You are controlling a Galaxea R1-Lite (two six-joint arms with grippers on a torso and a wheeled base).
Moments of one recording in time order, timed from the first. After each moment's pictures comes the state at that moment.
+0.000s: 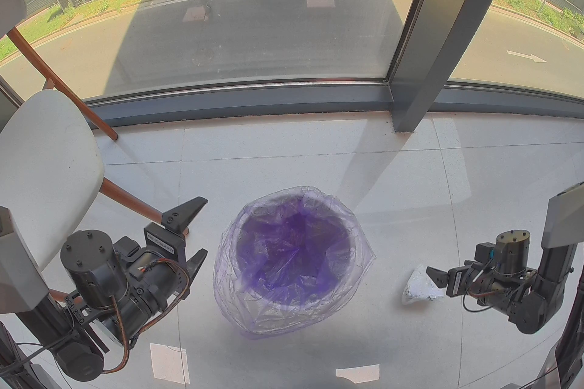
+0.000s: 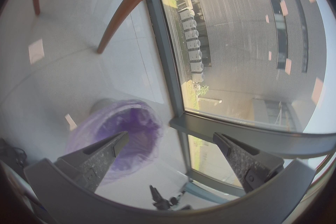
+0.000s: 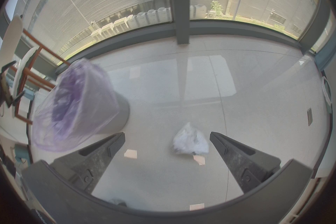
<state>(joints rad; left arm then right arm) -0.56 1.83 -0.16 -1.55 0.19 -1.43 0.24 2.12 -0.13 -1.39 -0.07 0.19</state>
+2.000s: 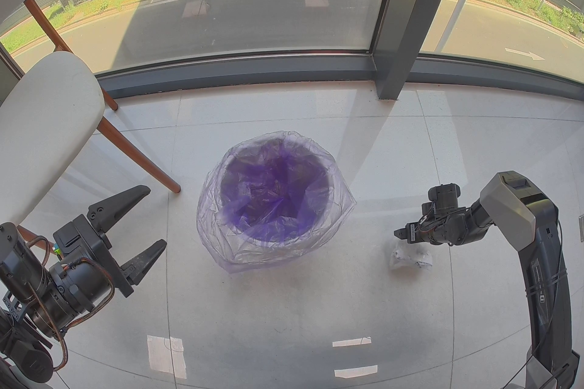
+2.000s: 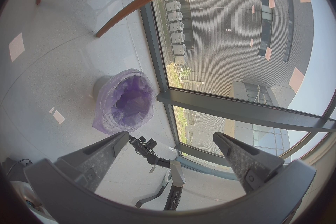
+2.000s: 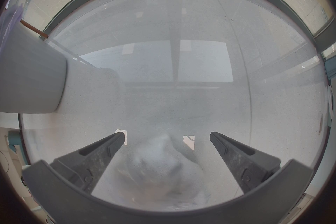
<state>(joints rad) -0.28 1.52 -0.02 -1.55 -0.31 -1.40 0.10 2.73 -1.55 -0.38 0.02 0.03</state>
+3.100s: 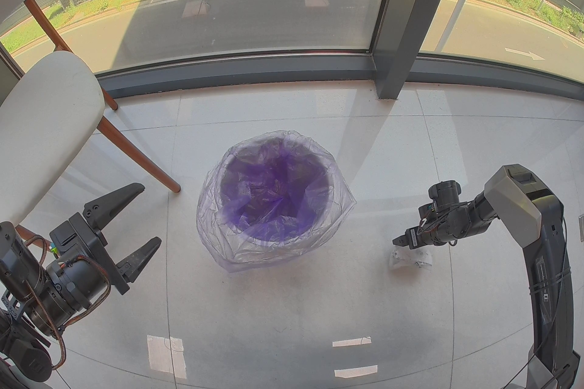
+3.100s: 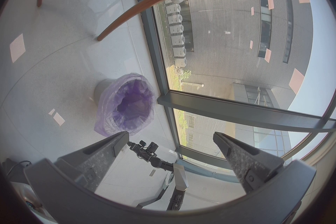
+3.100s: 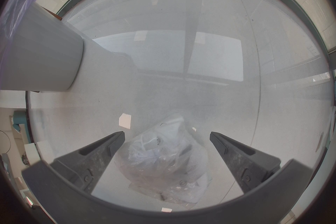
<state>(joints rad) -0.26 1.51 -0.02 -1.55 -0.31 -1.40 0.10 2.69 -1.56 -0.20 0.10 -0.10</state>
